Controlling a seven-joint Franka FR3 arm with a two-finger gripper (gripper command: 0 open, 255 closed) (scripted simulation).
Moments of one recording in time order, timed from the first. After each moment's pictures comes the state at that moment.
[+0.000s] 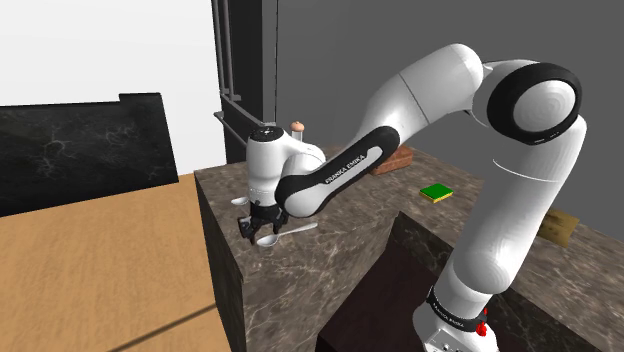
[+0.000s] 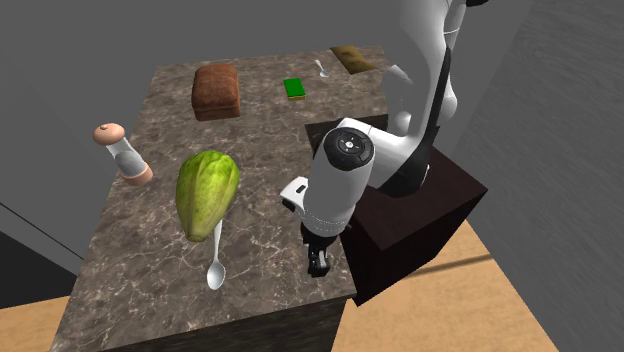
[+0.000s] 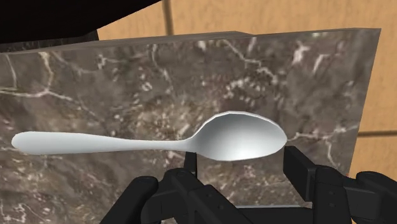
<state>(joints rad) -0.02 0.05 0.51 -2.27 -0.24 2.39 0.99</state>
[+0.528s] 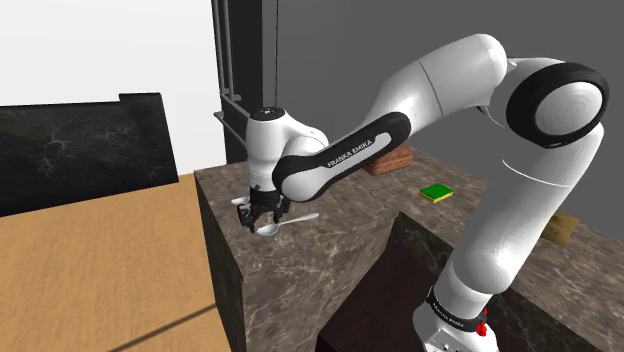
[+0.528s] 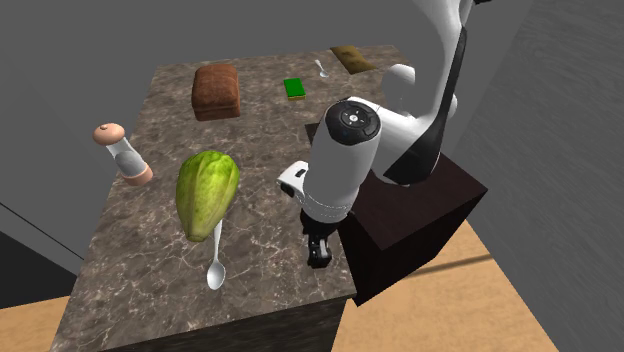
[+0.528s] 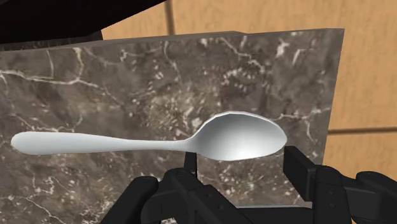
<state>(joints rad) -0.02 -0.02 0.51 -2.24 -0.17 2.29 0.93</state>
